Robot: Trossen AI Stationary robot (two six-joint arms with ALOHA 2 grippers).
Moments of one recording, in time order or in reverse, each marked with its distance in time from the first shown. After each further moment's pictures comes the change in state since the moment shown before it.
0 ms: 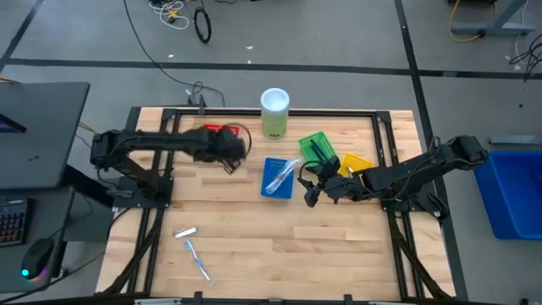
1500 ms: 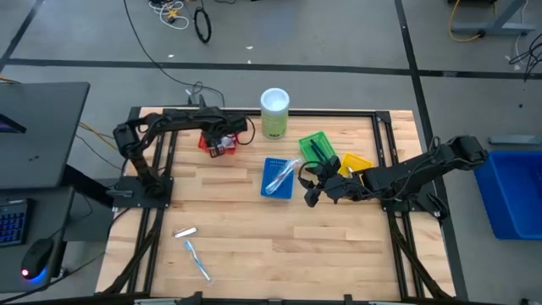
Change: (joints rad) left arm 0.378 0.235 -0.001 0.007 -0.048 0.737; right arm 0.000 0.000 0.000 -0.017 -0.002 -0.003
